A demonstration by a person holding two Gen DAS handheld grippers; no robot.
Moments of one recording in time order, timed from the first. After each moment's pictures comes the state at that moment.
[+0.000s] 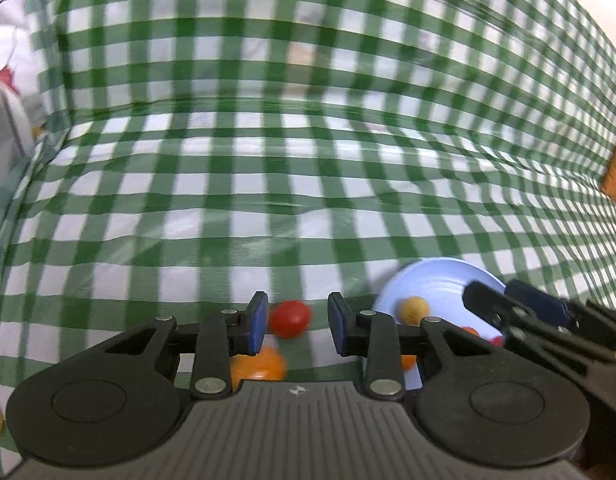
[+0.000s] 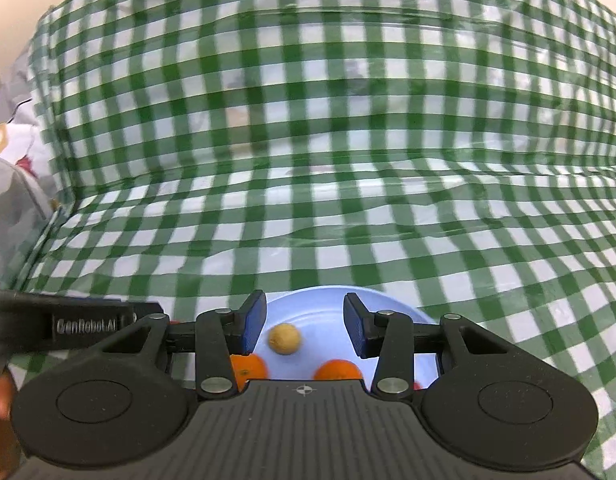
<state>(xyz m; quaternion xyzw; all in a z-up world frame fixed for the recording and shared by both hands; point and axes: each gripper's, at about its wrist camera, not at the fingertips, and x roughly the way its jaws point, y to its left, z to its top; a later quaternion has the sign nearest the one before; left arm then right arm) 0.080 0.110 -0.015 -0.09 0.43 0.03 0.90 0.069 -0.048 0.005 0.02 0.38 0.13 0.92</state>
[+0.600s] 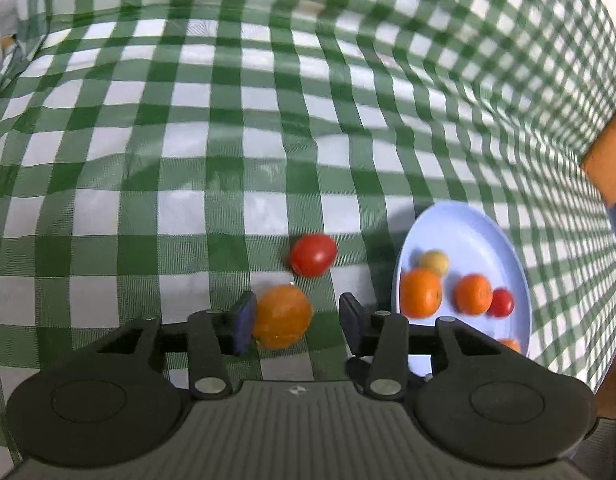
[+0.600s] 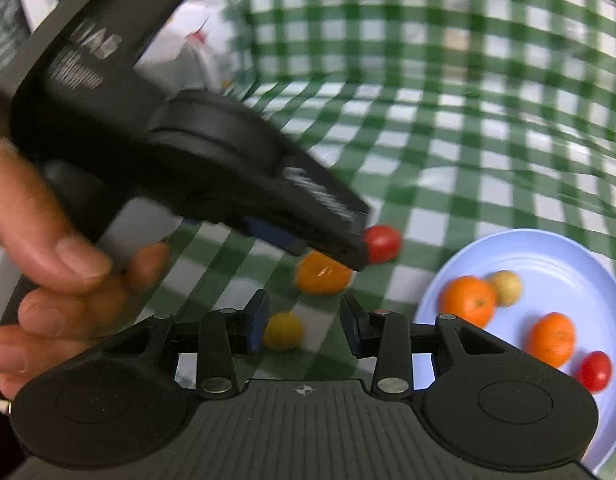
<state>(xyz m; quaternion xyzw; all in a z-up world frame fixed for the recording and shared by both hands) 0.091 0.154 -0.050 -0.14 0.53 -0.04 0.84 0.031 0.046 -0.017 -0.05 0.45 0.36 0.82</state>
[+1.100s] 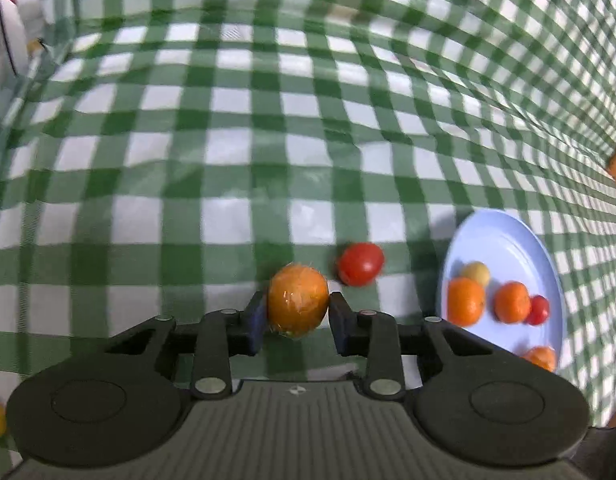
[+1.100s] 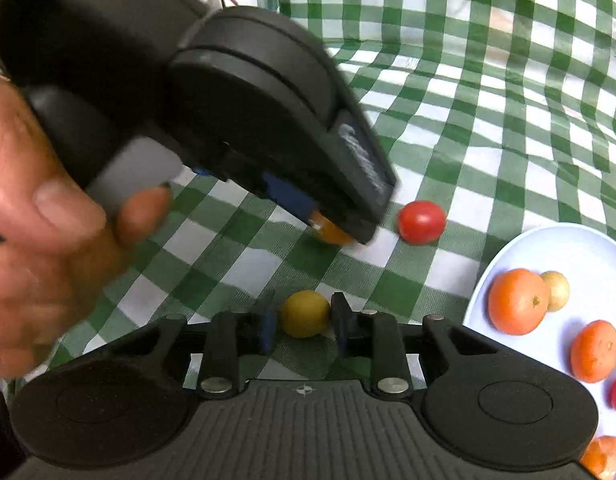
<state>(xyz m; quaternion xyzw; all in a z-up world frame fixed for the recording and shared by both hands) 0.090 0.169 -0.053 -0.12 0.52 0.01 0.84 0.035 0.078 -0.037 -0.08 0.46 0.38 0.80</state>
